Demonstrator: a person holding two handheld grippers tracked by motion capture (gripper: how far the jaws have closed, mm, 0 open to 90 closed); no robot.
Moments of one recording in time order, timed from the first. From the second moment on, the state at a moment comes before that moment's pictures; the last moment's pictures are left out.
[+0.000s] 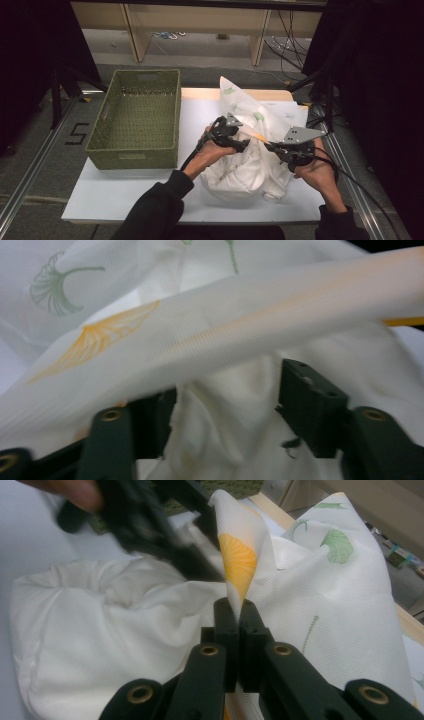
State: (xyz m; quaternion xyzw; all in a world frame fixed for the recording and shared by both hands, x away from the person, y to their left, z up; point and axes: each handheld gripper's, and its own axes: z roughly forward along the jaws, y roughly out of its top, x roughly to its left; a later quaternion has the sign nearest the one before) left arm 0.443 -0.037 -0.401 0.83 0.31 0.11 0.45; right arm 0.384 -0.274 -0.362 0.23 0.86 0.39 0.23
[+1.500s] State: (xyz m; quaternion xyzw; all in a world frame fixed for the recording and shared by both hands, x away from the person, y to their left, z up) left arm 0.442 -0.029 -0.407 0.81 0.34 0.09 0.46; right arm 0.385 -0.275 -0.362 0.22 0.86 0.39 0.23
